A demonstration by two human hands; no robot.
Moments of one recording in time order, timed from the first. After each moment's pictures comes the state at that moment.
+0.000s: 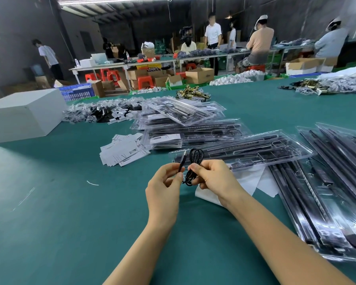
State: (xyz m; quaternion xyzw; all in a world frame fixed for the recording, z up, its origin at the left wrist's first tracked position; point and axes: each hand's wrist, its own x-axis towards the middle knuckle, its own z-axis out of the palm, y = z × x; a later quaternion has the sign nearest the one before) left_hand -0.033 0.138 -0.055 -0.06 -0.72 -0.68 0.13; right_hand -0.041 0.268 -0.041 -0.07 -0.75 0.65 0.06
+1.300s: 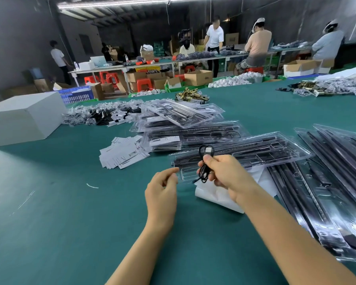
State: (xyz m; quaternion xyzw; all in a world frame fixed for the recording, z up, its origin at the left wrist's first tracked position) left_hand -0.038 0.137 -0.056 -0.04 -0.74 -0.66 0.13; right_hand -0.035 0.284 -0.014 -0.14 -0.74 0.66 0.05
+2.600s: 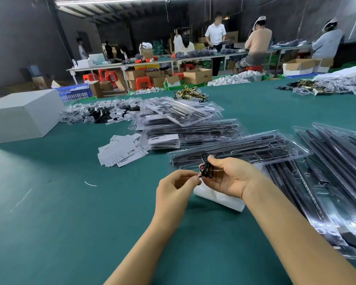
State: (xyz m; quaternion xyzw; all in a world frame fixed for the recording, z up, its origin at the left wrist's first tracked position) left_hand -0.022 0.146 -0.047 -0.13 -0.73 -0.68 0.02; right_hand -0.030 0.299 -0.008 -0.23 -0.50 0.83 -0.09
